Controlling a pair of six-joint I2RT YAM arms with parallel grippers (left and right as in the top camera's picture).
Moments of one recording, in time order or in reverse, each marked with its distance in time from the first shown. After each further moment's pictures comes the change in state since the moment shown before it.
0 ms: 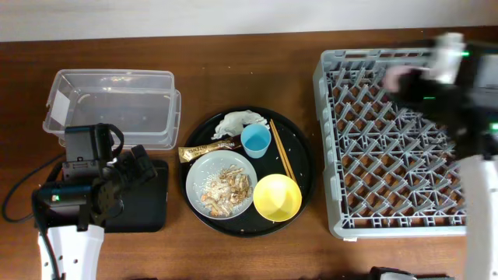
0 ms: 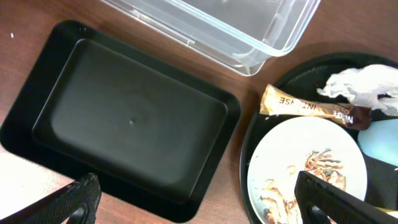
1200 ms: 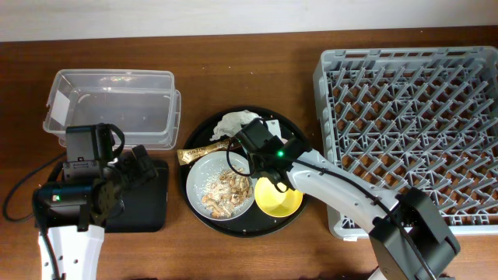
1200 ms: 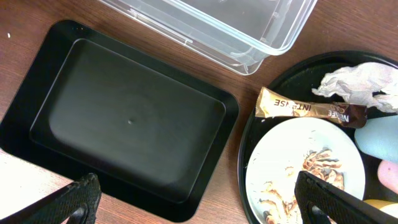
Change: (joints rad) left arm -0.005 0.000 0.000 0.000 0.003 0.000; right arm 0.935 0.384 -0.356 0.264 0.528 0.351
